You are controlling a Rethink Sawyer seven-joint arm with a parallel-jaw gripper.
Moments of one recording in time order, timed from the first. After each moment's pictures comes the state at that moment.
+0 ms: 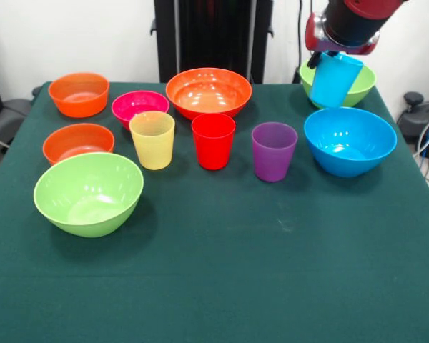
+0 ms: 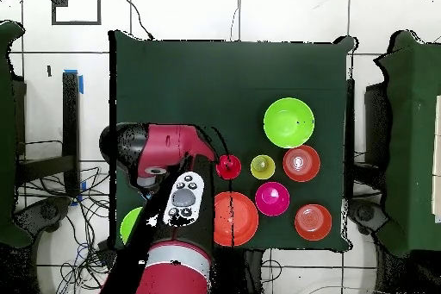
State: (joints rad) arm 0.14 -0.55 -0.16 1.57 0.06 1.12 1.74
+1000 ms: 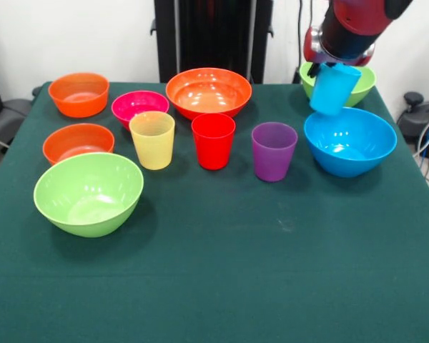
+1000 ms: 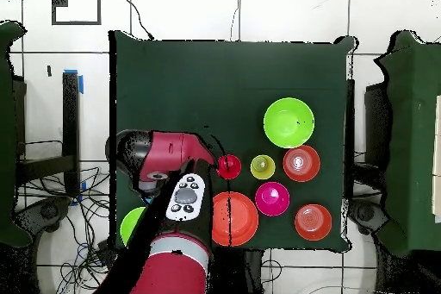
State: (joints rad) arm 0.15 -0.50 -0.16 1.61 0.11 1.06 1.74
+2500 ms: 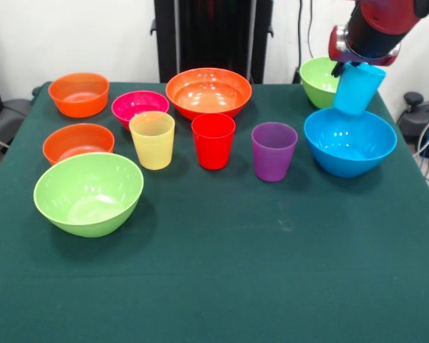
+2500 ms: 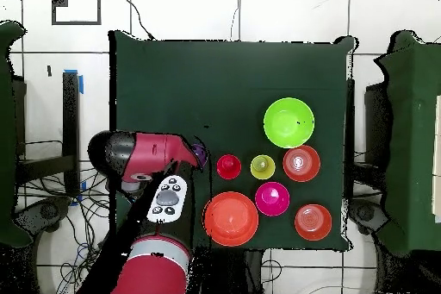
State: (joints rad) arm 0.21 -0.50 -0.16 1.60 0.18 1.06 1.79
